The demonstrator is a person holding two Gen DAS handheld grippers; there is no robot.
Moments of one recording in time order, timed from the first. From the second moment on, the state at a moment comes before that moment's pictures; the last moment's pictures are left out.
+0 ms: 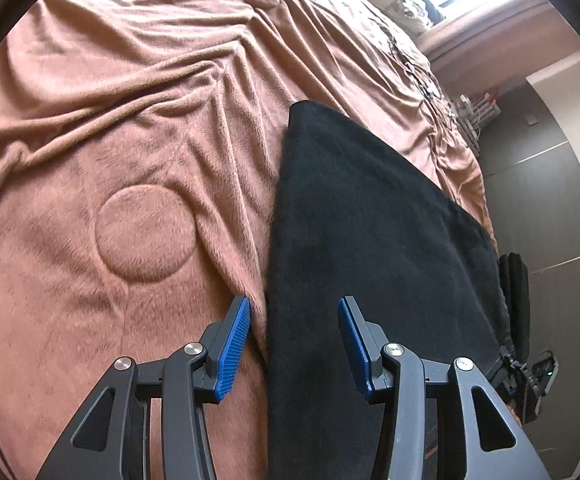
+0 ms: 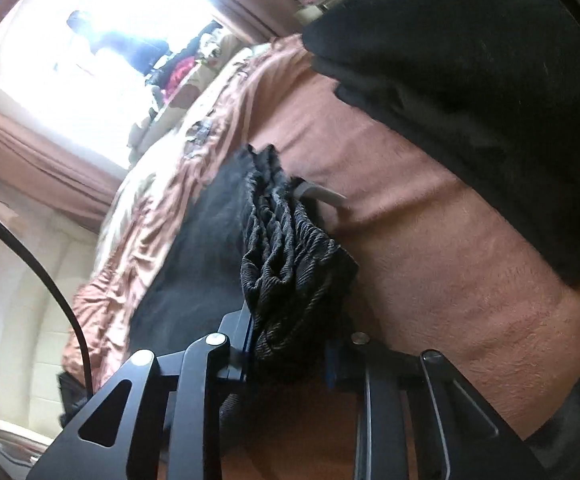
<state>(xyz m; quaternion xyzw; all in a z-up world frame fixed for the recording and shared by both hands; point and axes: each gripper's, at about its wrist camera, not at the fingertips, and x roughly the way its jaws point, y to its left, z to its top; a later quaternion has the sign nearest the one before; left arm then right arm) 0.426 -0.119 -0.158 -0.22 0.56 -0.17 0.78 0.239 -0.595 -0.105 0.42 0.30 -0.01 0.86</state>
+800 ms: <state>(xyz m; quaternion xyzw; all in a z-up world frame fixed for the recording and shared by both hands) 0.467 -0.145 -0.174 -0.21 0.58 -0.19 0.77 0.240 -0.602 -0.111 0.43 0.31 0.02 0.85</state>
